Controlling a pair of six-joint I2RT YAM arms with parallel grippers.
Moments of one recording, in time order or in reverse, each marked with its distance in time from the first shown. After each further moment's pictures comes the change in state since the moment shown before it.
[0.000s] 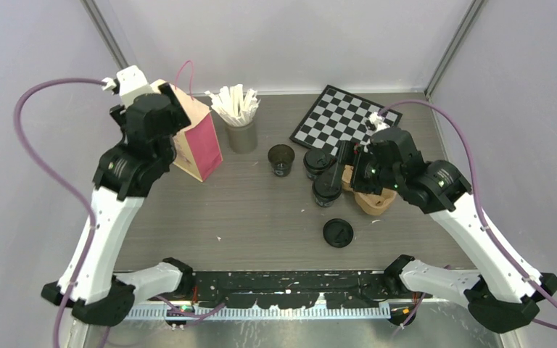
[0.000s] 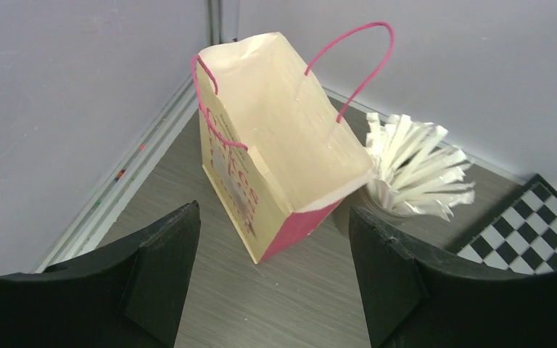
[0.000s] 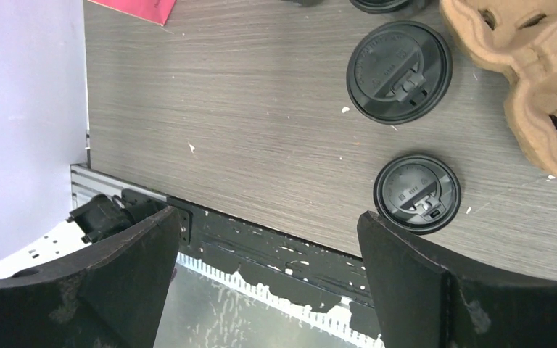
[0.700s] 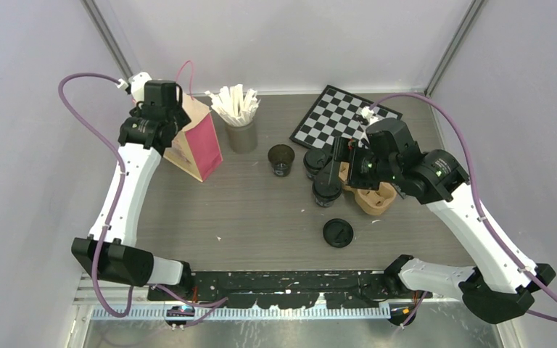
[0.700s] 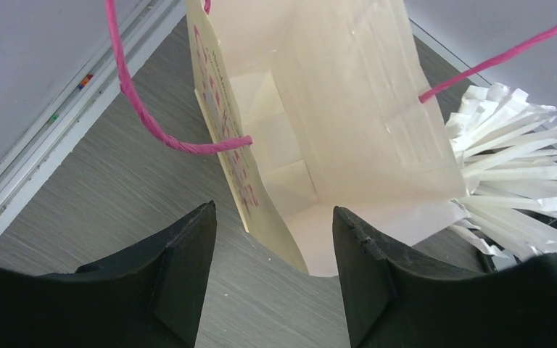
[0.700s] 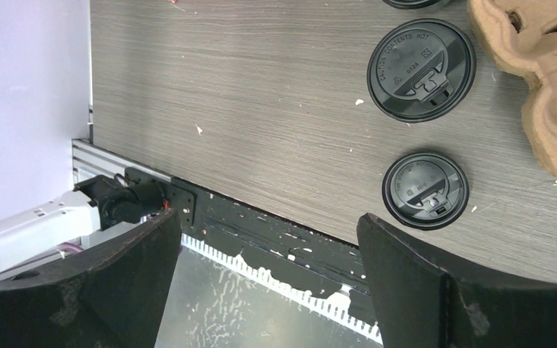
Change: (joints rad) left arm 0.323 0.289 -0.044 -0.020 0.317 -0.205; right arm 0.000 0.110 0.141 -0.063 -0.060 -0.040
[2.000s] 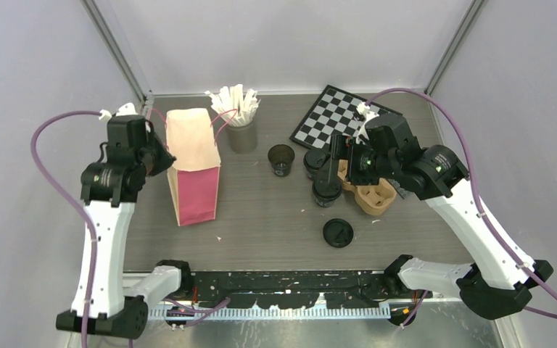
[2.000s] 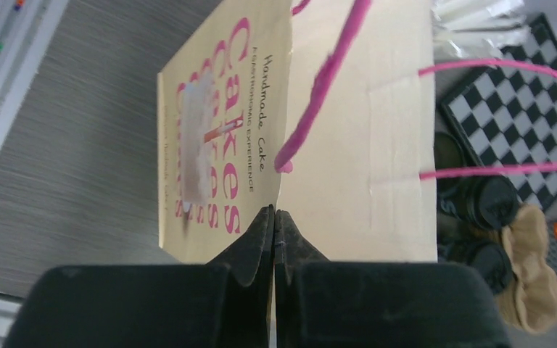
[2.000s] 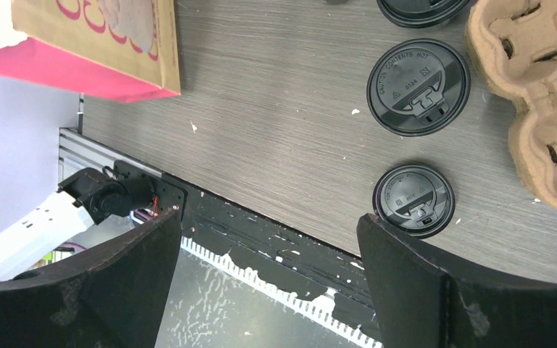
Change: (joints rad) left arm 0.068 -0.307 -0.085 -0.242 0.322 0.092; right arm 0.000 0.027 0.044 -0.020 -0.008 -0.074
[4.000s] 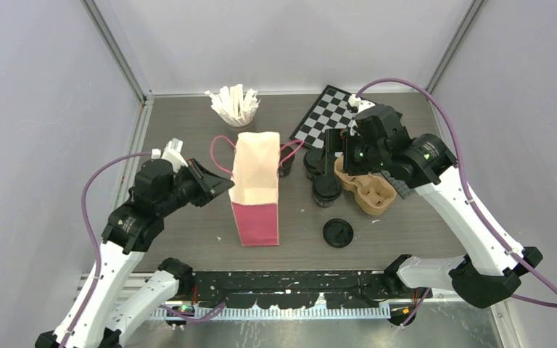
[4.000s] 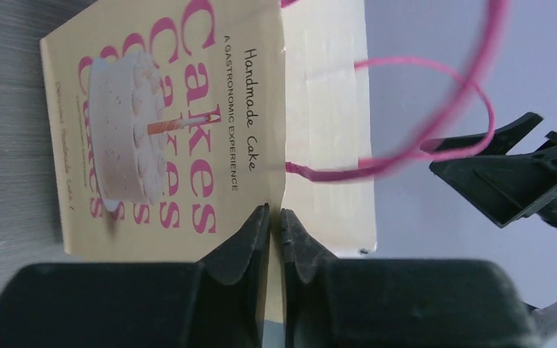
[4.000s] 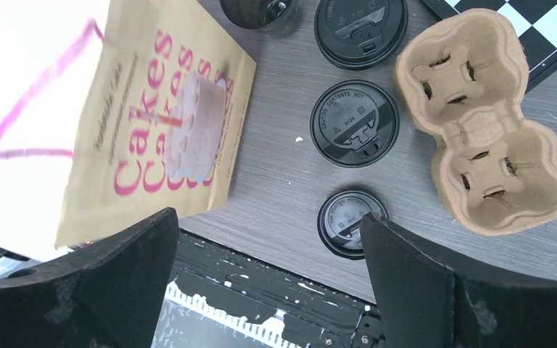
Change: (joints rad) left arm -0.314 -0.360 -0.492 0.380 0.422 -0.478; right arm 0.000 0.093 0.077 -0.014 0.132 -0.130
